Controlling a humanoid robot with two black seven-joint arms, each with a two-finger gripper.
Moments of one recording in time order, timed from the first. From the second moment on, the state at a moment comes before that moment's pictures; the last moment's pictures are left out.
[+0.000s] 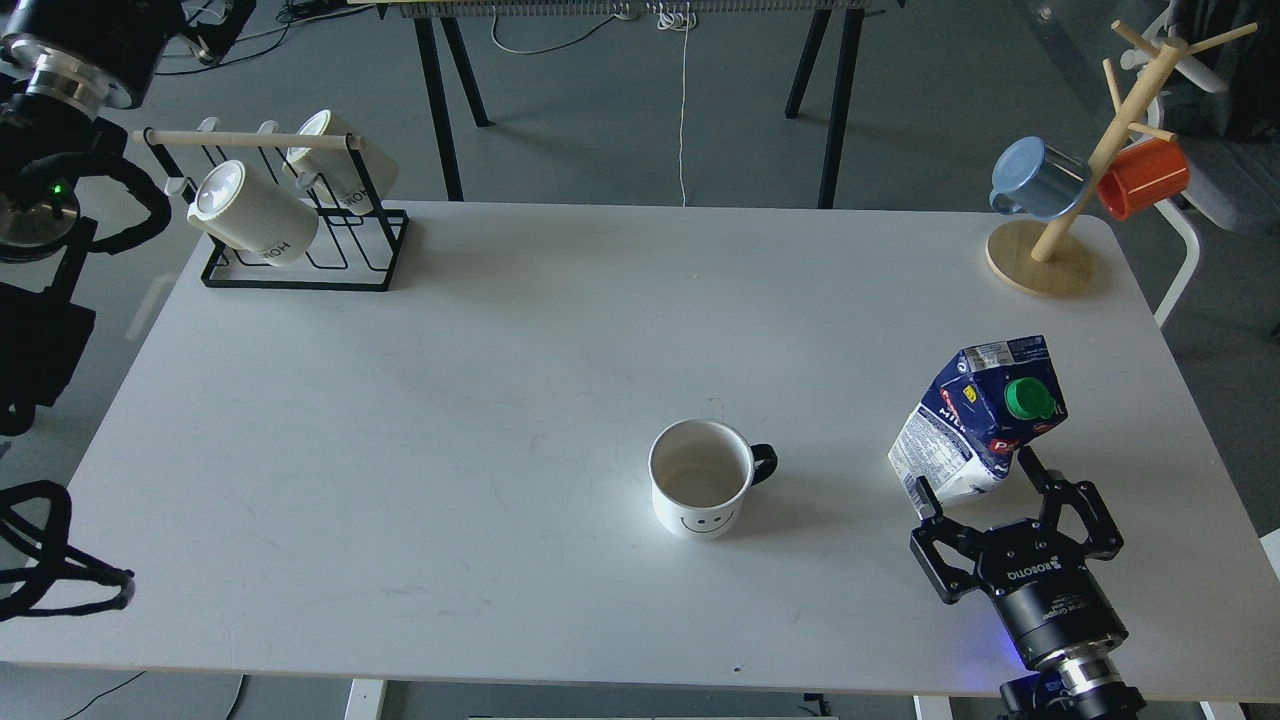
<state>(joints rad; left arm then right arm) -0.88 0.43 -1.22 -0.68 0.02 -0.49 -0.02 -0.32 -0.36 1.09 1.49 0.28 0.49 0.25</state>
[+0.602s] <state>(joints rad) -0.88 0.43 -1.18 -0.68 0.02 -0.49 -0.02 -0.25 -0.35 1.10 1.47 0.28 0.49 0.25</state>
